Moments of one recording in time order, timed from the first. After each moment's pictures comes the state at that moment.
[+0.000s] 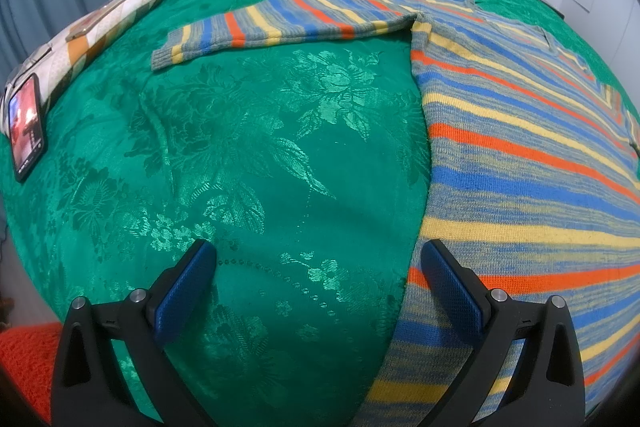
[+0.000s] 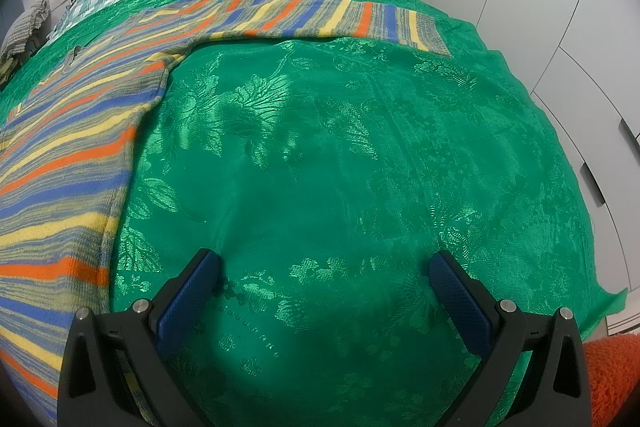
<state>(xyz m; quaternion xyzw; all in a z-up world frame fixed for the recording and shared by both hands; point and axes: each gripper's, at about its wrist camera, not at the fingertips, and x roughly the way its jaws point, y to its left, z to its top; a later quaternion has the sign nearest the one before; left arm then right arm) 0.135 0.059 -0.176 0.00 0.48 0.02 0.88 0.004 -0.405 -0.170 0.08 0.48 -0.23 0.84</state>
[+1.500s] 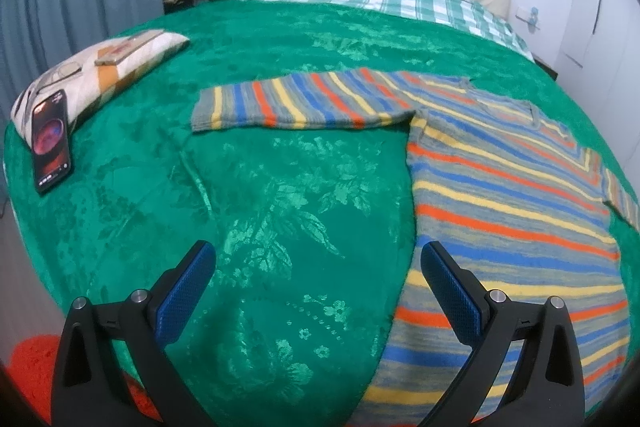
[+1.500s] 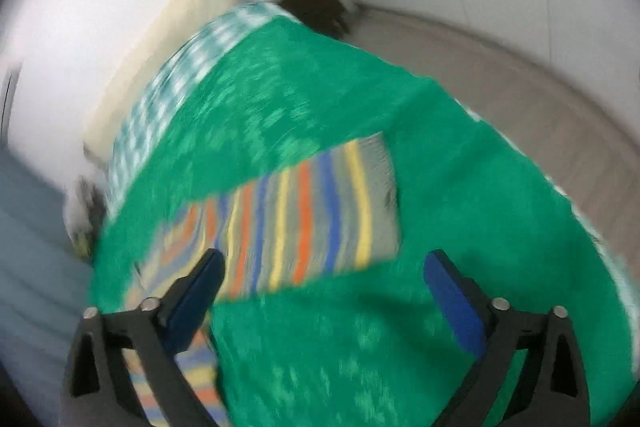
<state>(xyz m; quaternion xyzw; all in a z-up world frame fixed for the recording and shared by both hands) 0.122 0.081 -0.130 -0.05 0.40 0.02 0.92 0.075 -0.634 -0.101 0.42 0.36 -0.16 0.82</state>
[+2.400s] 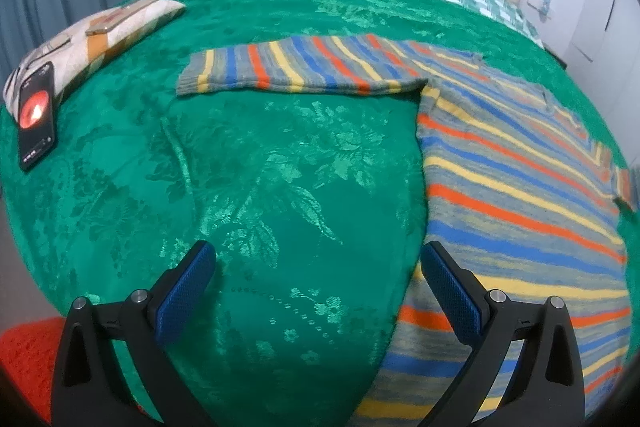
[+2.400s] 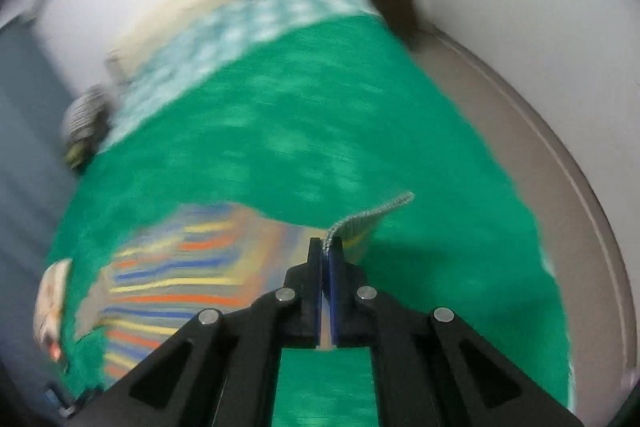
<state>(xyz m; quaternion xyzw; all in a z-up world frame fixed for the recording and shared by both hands) 0.136 0.078 -0.151 -0.06 0.44 0.02 0.90 0.223 -0.543 0.002 0.20 0.41 -0.07 0.89</state>
